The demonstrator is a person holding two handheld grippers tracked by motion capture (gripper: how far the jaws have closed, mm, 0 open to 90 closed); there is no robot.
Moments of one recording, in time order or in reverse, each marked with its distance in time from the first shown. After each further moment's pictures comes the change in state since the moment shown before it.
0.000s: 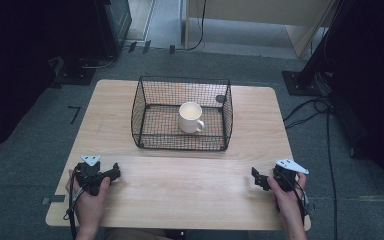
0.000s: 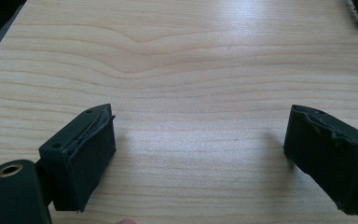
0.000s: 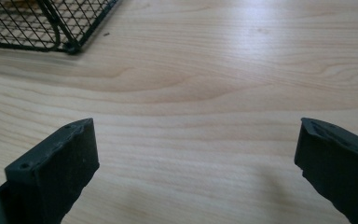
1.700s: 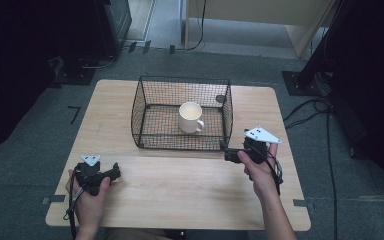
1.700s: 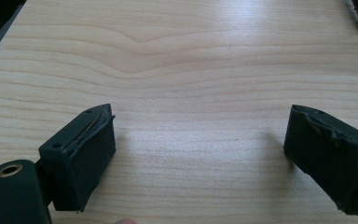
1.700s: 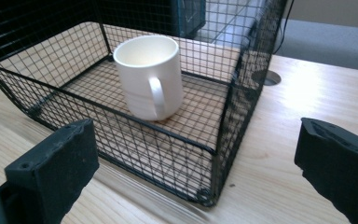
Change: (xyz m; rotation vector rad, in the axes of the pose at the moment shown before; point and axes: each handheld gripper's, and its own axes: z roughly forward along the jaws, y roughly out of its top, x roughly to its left) left arm 0.000 0.000 0.000 0.001 0.000 0.000; right arm 0.098 0.103 0.004 -0.181 0.202 -0.159
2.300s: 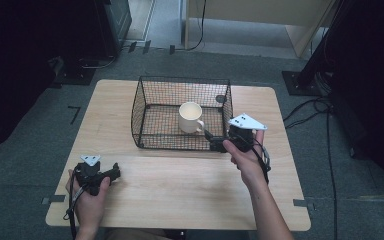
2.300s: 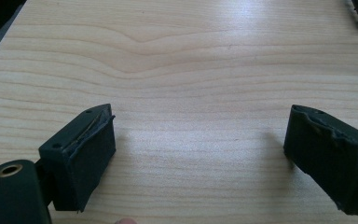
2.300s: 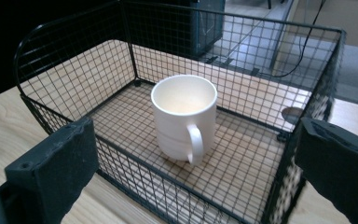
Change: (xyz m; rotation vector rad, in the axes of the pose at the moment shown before) left arm 0.000 0.000 0.000 -0.002 0.000 -0.003; right arm 0.032 0.041 0.018 -0.027 0.061 -0.048
